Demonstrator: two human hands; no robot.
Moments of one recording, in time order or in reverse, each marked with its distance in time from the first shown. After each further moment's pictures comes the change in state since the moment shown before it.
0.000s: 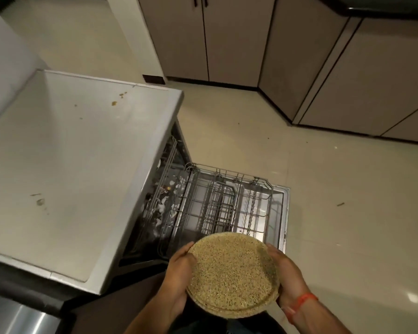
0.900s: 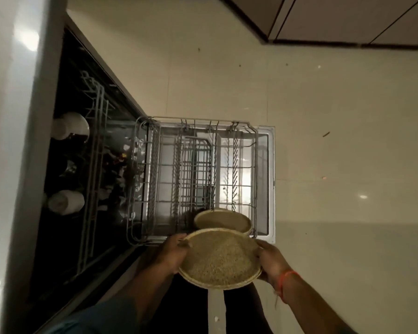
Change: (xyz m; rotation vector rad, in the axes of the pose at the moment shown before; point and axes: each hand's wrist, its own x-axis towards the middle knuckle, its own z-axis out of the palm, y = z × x) left_hand 0.259 -0.086 0.008 0.781 -0.138 -0.085; right_hand 0.168 0.117 -0.013 -0.166 0.226 0.390
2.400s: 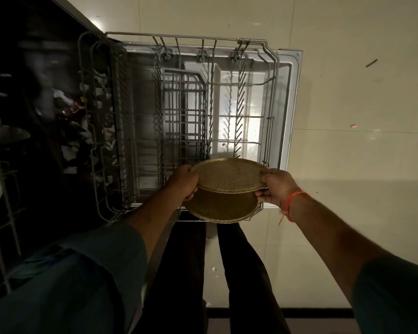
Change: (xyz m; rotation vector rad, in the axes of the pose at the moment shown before) left_hand 0.170 0.073 0.055 0.013 -0.096 -0.131; right_hand 0.166 -0.093 0.000 -0.136 0.037 0.021
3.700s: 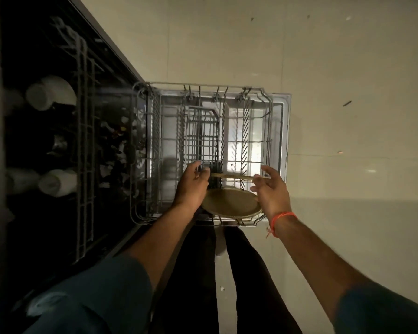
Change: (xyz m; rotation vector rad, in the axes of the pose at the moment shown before) left_hand -0.143 0.011 -0.040 -0.241 0.150 0.364; right_hand -0.131 0.010 0.040 0.141 0.168 -0.483
